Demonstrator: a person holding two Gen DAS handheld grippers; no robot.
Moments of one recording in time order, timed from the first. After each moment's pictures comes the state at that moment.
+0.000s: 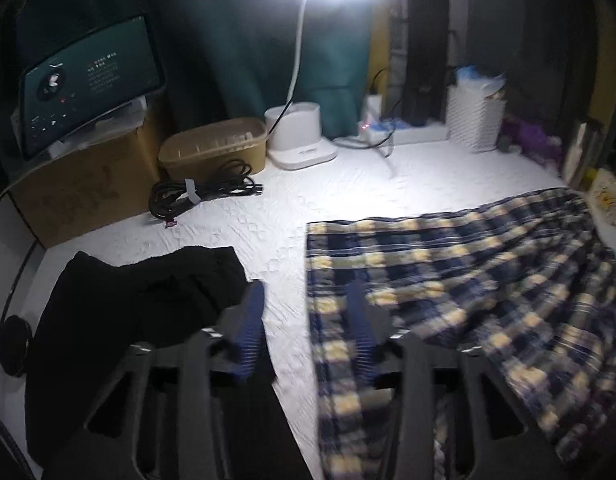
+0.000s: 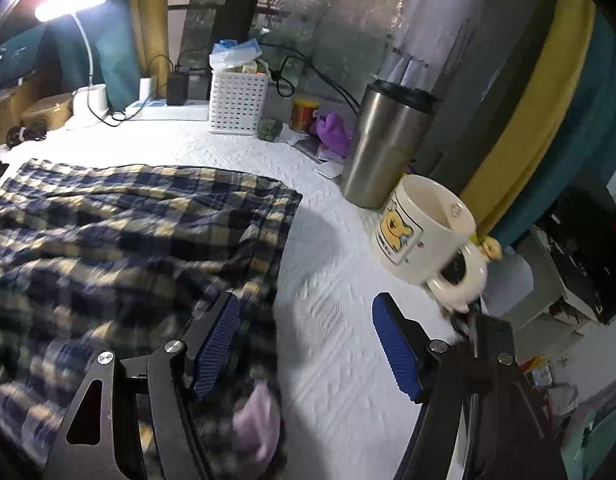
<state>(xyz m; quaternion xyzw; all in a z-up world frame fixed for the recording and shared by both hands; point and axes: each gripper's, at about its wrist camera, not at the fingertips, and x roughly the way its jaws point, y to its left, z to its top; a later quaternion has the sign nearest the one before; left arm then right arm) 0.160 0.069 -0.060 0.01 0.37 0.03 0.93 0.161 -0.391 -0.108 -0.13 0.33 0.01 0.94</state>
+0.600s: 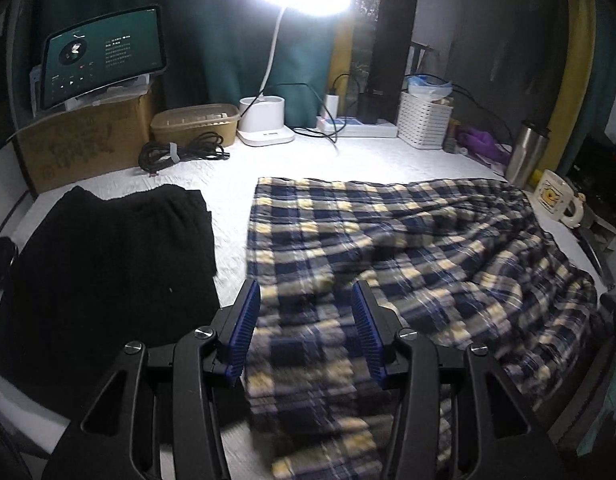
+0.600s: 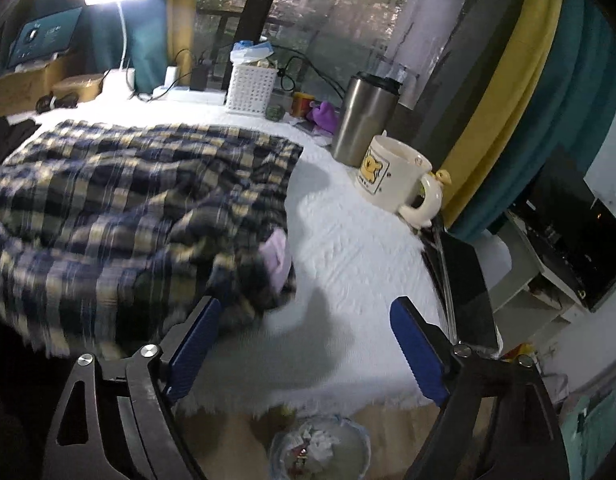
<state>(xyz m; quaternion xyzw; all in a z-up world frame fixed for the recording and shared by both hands) 0.070 0.032 -0.062 -0.06 0.36 -0.01 0.93 0.033 -0.395 -0.141 -0.15 0.31 -0.01 0.94</state>
